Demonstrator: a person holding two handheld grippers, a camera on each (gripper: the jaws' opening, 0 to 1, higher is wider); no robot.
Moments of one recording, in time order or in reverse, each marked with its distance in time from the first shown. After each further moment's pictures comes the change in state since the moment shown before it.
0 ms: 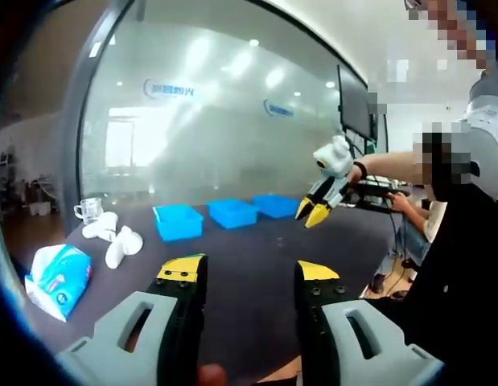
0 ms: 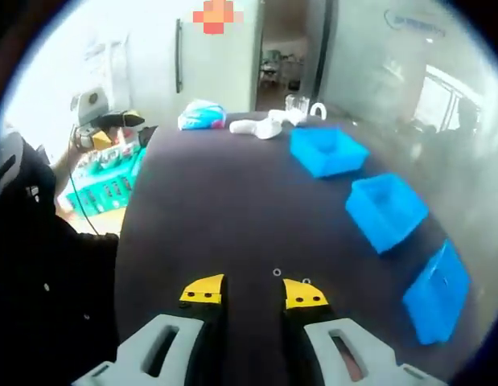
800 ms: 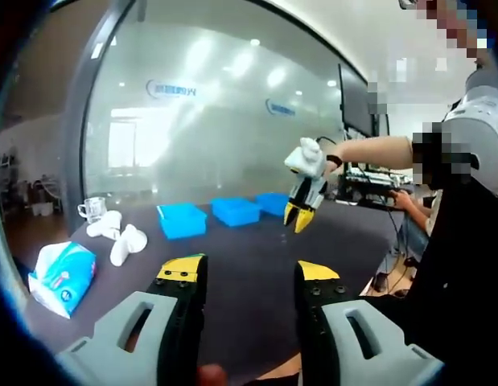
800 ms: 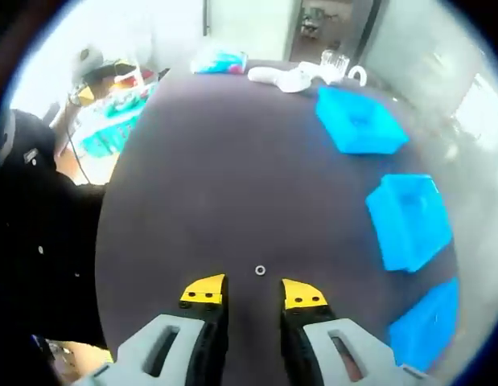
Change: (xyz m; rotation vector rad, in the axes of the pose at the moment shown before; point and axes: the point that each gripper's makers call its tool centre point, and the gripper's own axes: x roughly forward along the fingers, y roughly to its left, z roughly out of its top) left arm -0.006 0.005 -0.005 -0.003 0.004 0.017; right arm 0.036 -0.012 -0.007 -0.181 0.296 0.103
